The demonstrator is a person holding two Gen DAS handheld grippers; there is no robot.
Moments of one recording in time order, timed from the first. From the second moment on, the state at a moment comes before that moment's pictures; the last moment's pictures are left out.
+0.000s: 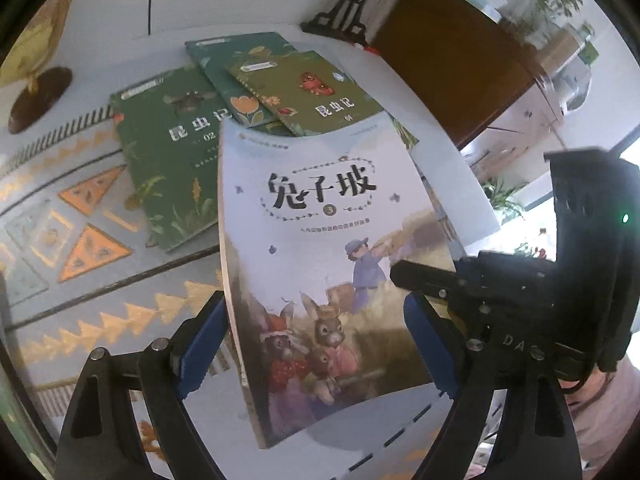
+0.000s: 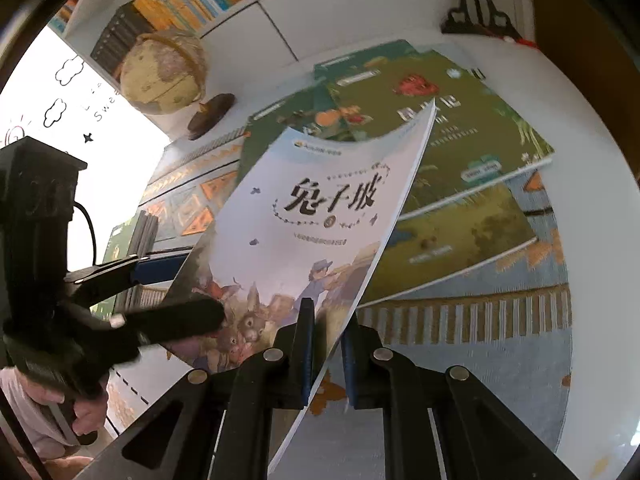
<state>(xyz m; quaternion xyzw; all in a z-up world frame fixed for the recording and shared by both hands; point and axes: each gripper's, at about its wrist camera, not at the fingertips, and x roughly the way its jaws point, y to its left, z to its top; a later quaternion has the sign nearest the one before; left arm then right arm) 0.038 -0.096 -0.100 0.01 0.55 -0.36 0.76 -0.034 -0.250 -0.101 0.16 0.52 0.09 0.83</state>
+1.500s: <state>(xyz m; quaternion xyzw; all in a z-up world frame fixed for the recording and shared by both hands) 0.008 0.193 -0.047 -0.08 0.48 -0.14 0.87 -0.003 0.031 -0.043 0.08 0.47 0.26 0.84</state>
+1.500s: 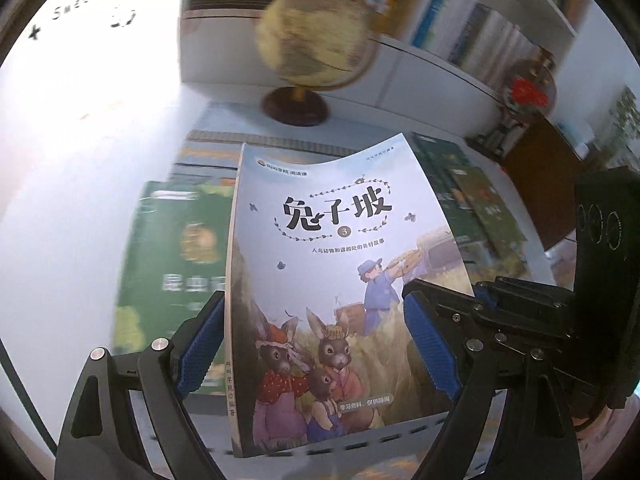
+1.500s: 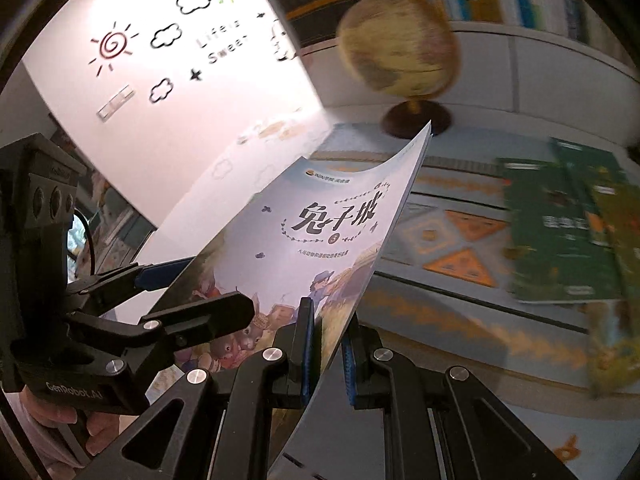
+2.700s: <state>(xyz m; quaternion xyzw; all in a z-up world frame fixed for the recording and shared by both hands) 0.048 0.300 -0.134 -0.15 0.57 -0.02 0.81 0.053 0.128 -0.135 0.17 0.57 0.25 0.76</state>
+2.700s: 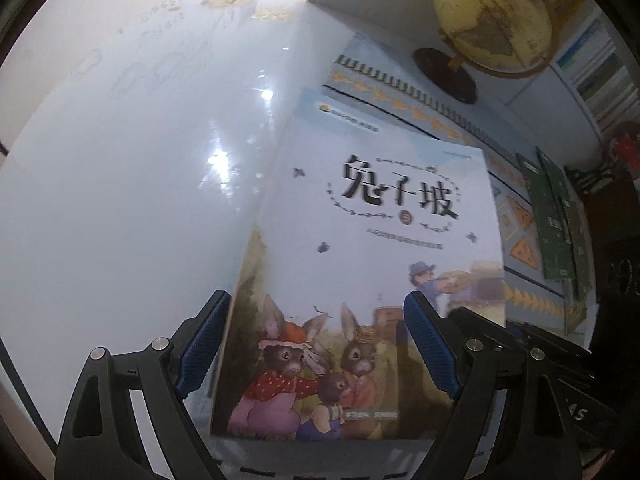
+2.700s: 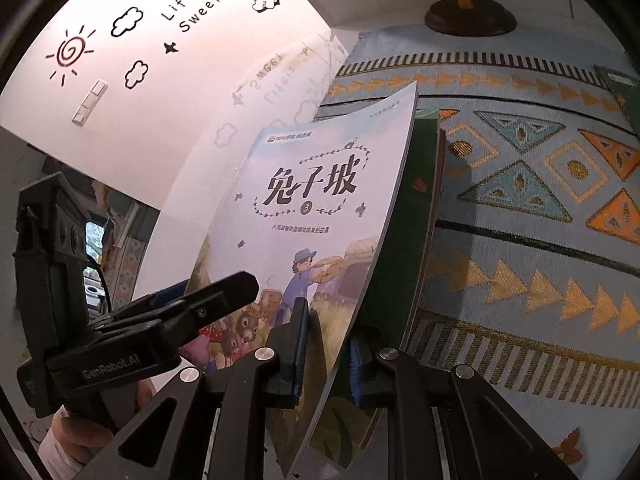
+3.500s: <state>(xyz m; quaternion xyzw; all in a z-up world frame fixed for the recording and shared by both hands) 0.042 0.148 -0.021 -0.08 0.52 -0.05 0.85 0.027 -0.050 -0.049 0.17 0.54 0.18 0.80</state>
